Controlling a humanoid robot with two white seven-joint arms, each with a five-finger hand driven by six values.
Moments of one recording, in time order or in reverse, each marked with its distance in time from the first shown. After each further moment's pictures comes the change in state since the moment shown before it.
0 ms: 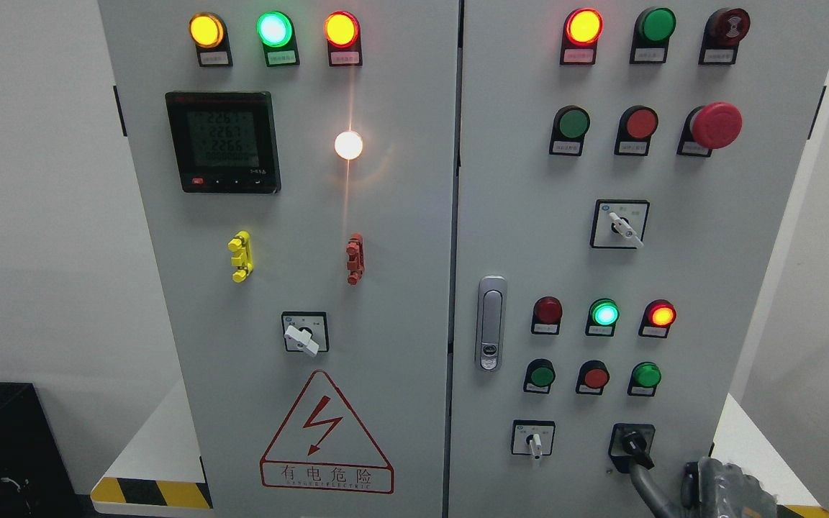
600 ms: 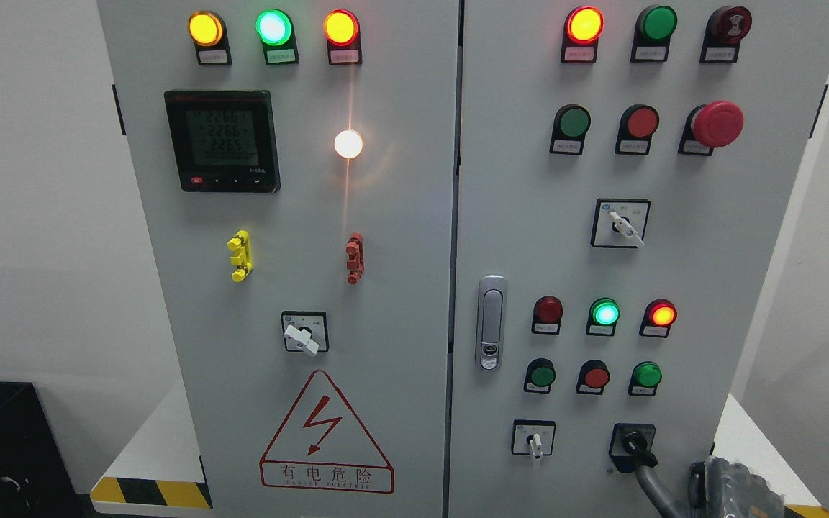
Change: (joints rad) left arm 0.000 0.000 0.000 0.000 0.000 0.000 0.000; right arm -0.004 -0.002 -0.011 -0.002 -0.010 -0.003 0.004
